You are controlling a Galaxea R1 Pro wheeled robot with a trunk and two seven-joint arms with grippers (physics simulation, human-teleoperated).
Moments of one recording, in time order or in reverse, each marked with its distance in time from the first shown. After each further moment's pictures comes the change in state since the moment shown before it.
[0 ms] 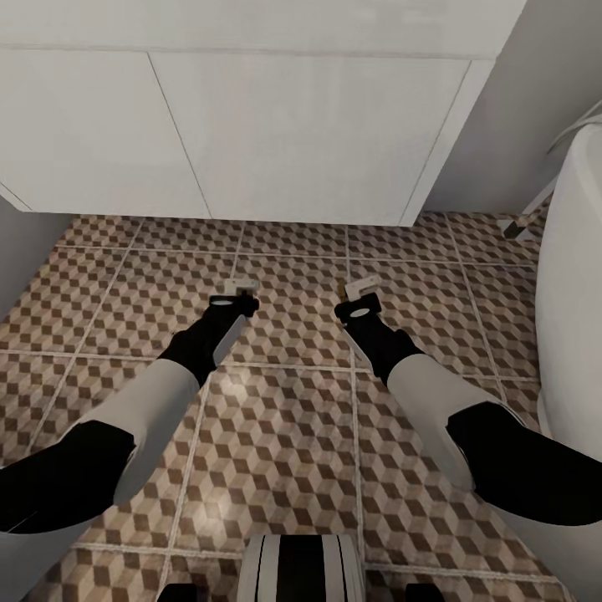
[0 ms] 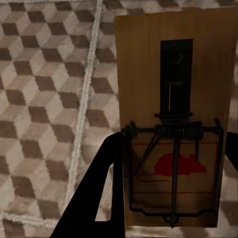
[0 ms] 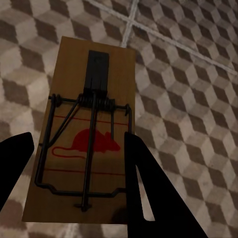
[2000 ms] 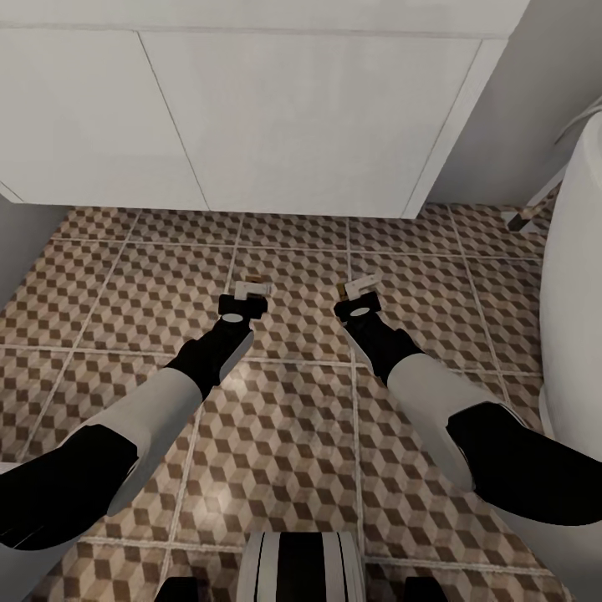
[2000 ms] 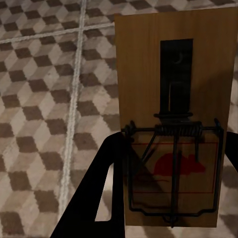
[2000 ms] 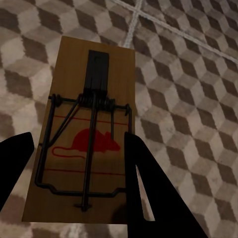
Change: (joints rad) left arm 0.024 0.008 -0.175 0.028 0.000 -0.190 0.002; right arm 0.000 0.000 -0.001 -0.009 -0.002 -0.002 0.003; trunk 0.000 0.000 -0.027
